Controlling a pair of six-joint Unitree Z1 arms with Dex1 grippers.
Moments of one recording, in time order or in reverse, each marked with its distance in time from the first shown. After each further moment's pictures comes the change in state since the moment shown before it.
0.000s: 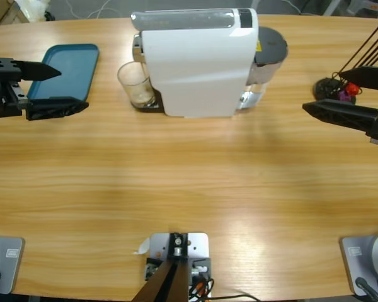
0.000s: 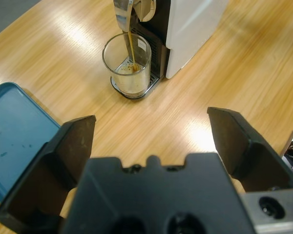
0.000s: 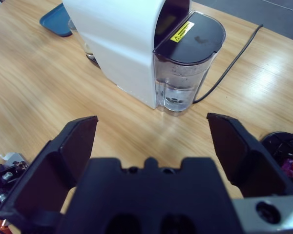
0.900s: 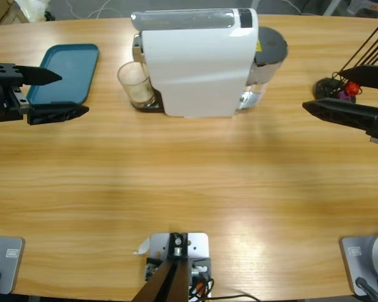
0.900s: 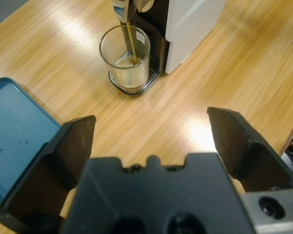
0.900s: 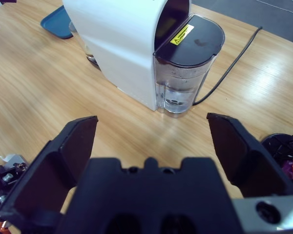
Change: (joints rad) arm 0 0.000 0.000 0.013 0.000 0.000 0.000; arm 1 0.000 -0.001 0.002 -0.011 0.000 0.000
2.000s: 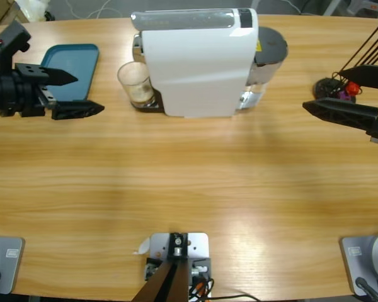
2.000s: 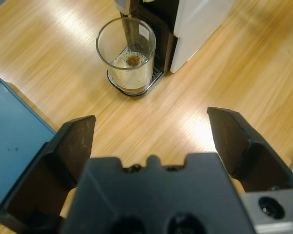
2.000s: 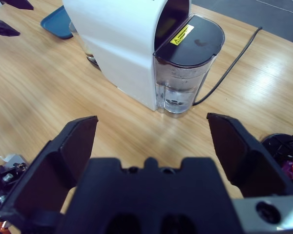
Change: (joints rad) arm 0 0.003 0.120 0.003 -0.082 0.000 0.000; arm 1 0.000 0.000 0.000 0.000 0.000 0.000
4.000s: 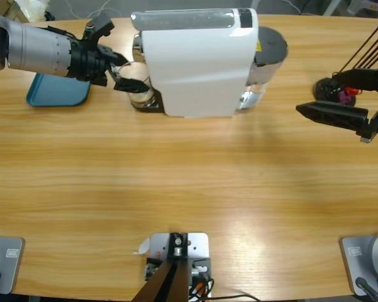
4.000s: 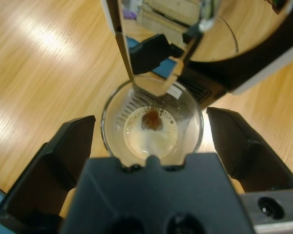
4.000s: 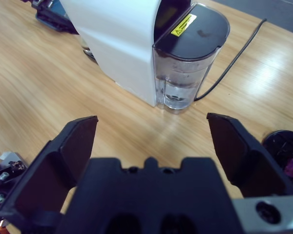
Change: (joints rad) arm 0 0.082 0.450 -0.243 -0.139 -0.190 0.205; arm 1 0.000 0.045 0.000 -0.004 0.001 0.000
